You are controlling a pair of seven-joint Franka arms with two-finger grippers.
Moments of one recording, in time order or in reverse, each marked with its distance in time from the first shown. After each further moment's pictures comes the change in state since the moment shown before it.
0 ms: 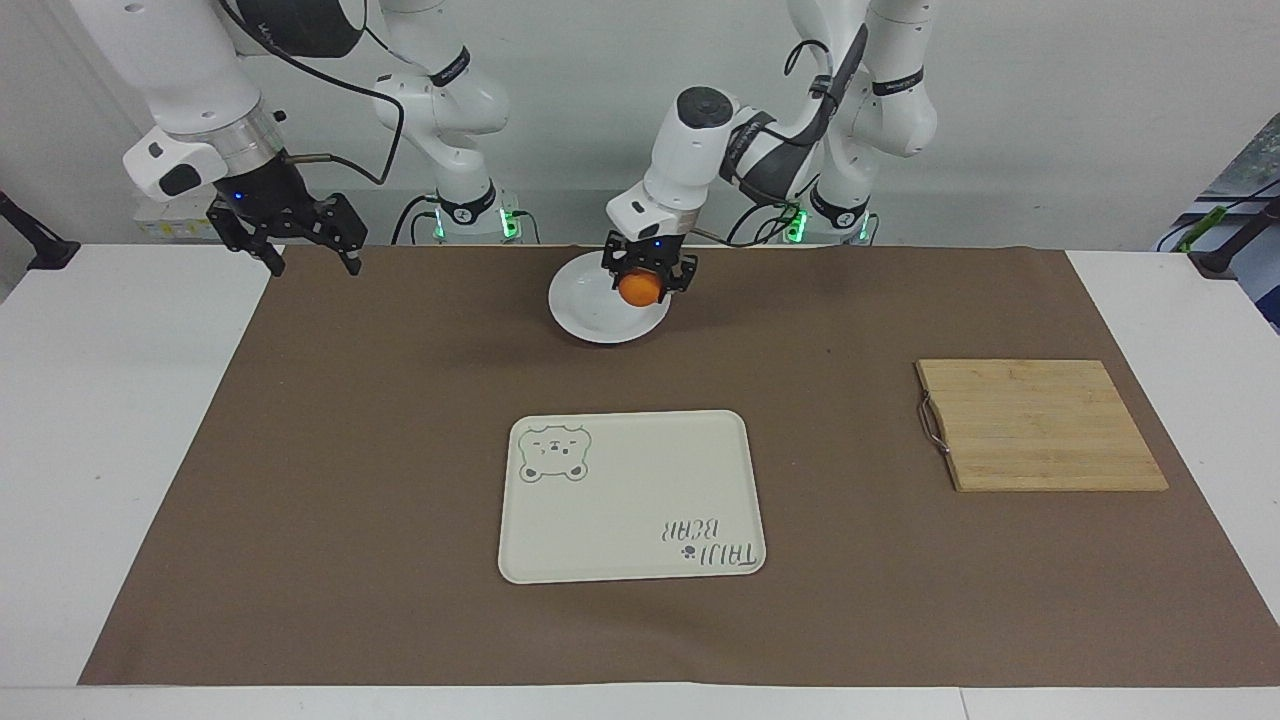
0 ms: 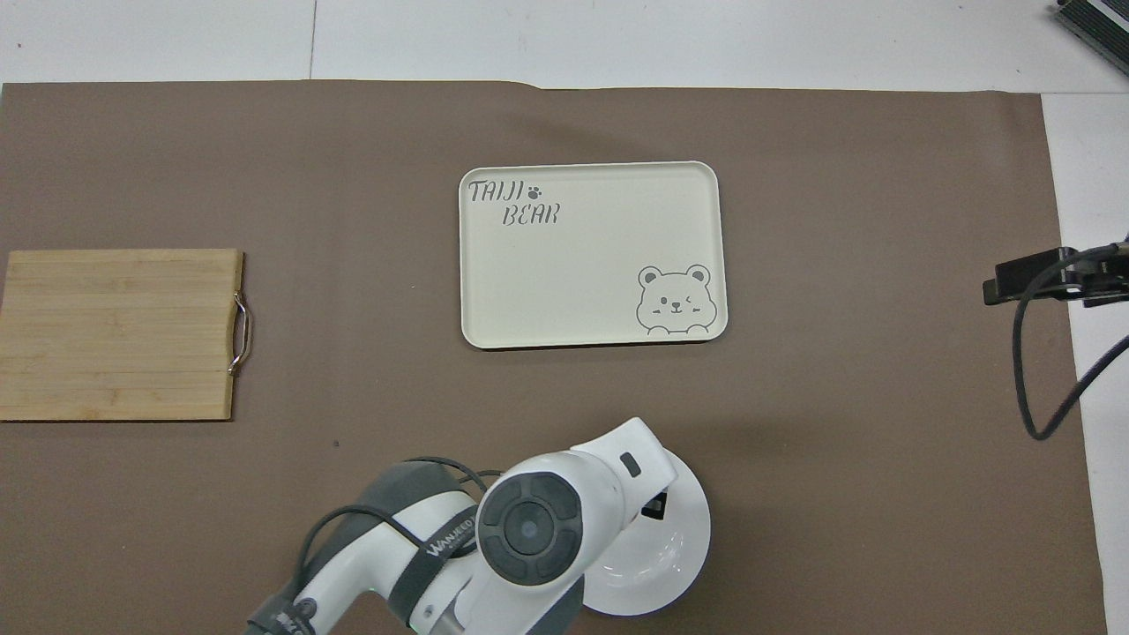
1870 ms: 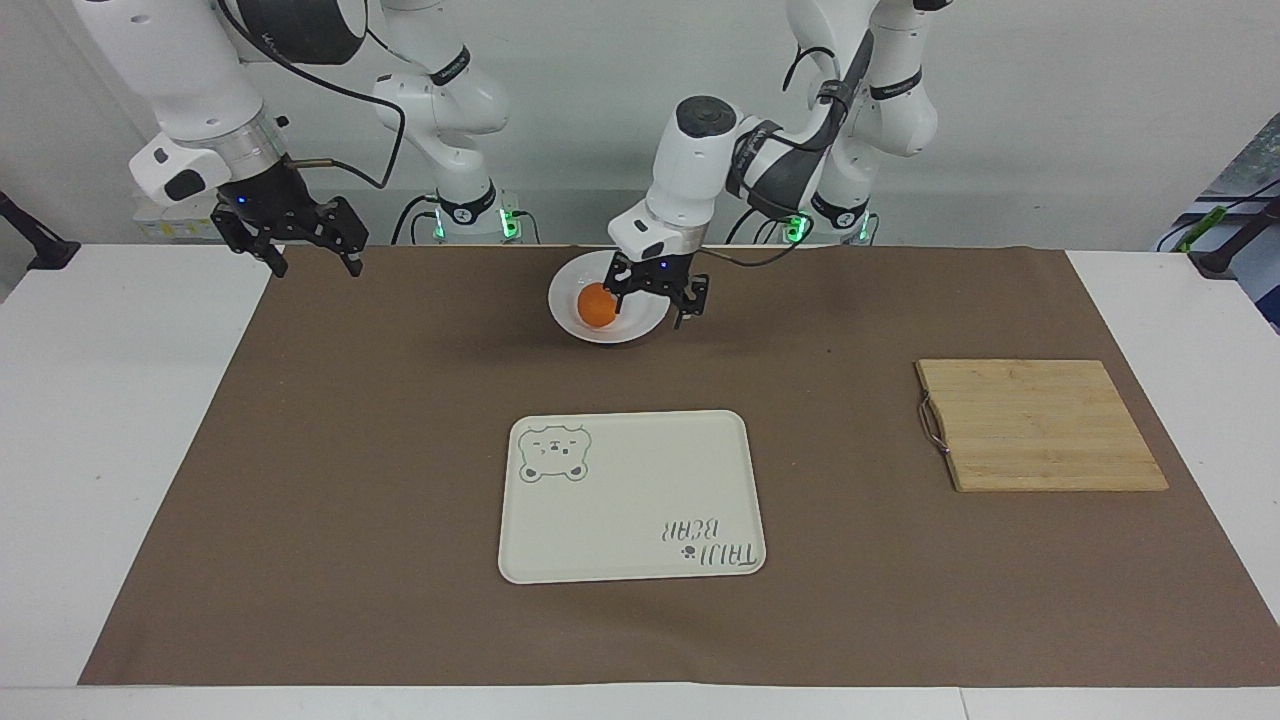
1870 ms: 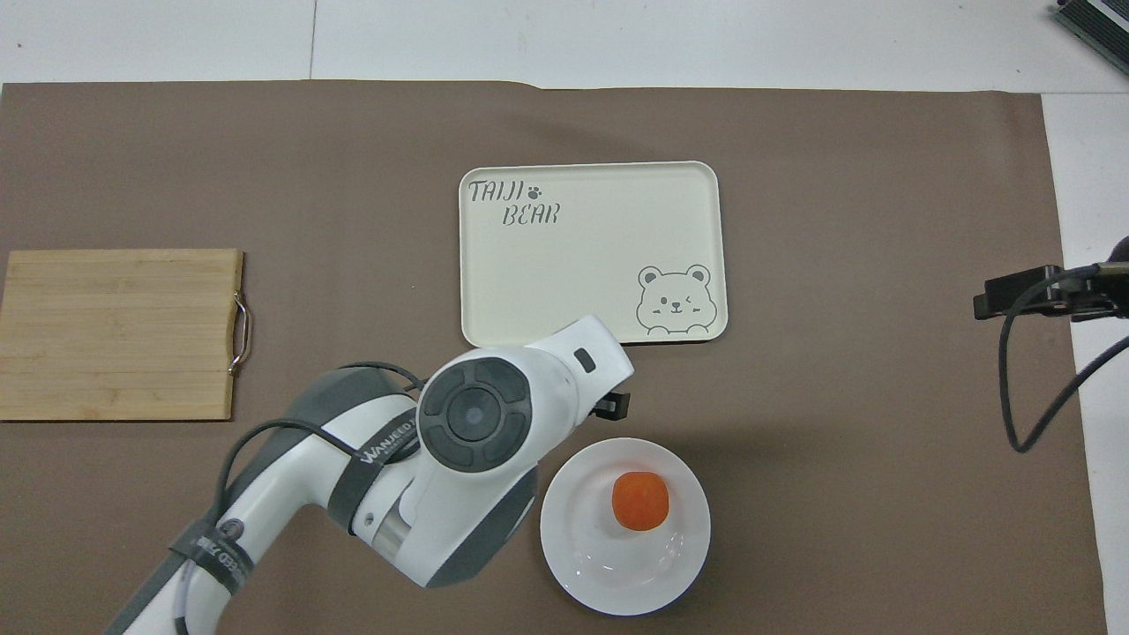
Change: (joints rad) left arm 0.152 0.044 0.054 0.182 0.145 -0.116 0.060; right arm 0.003 -0.051 -0.001 -0.119 0.000 0.061 0.000
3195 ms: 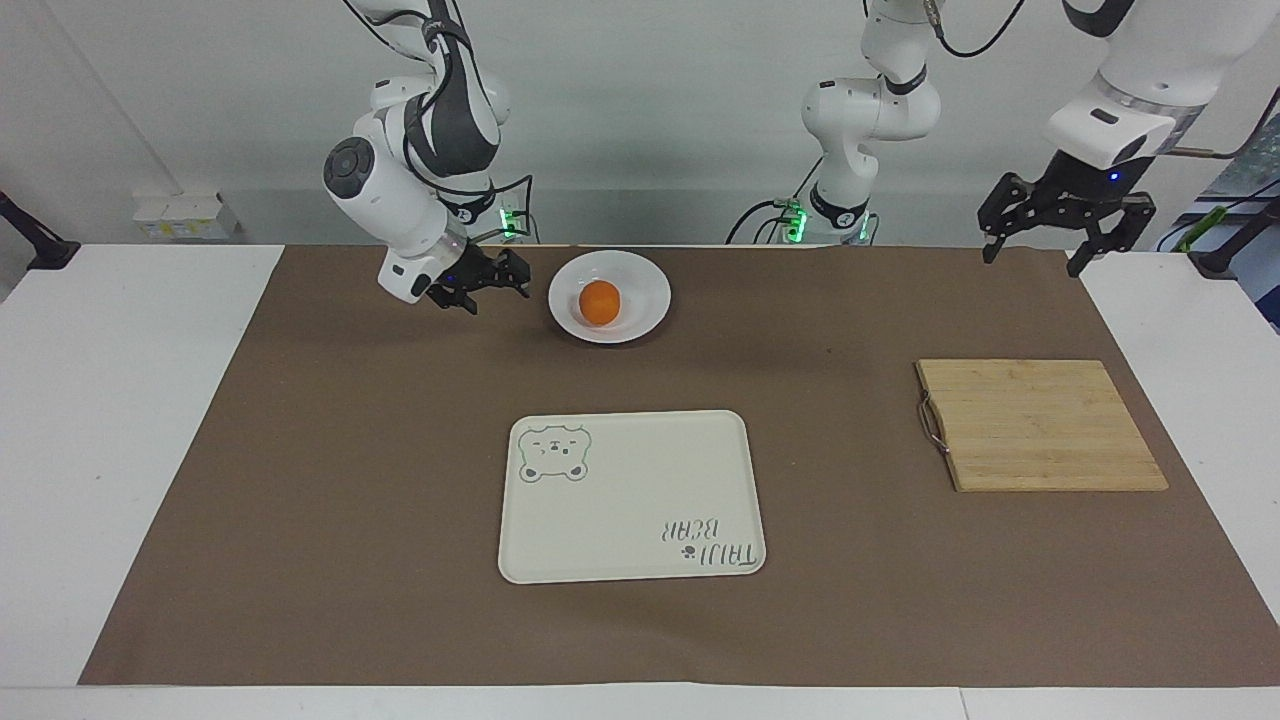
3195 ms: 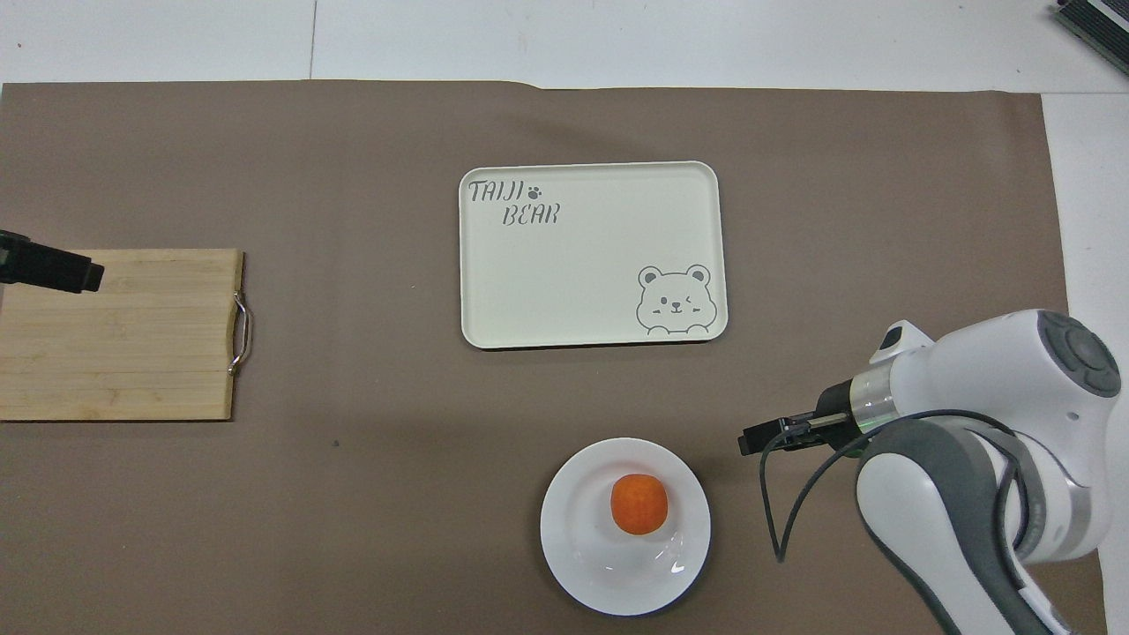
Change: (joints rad) left arm 0.685 -0.095 0.013 0.517 0.106 -0.758 0.672; right arm 0.192 -0.114 0.015 -0.637 0.362 0.323 -0.124
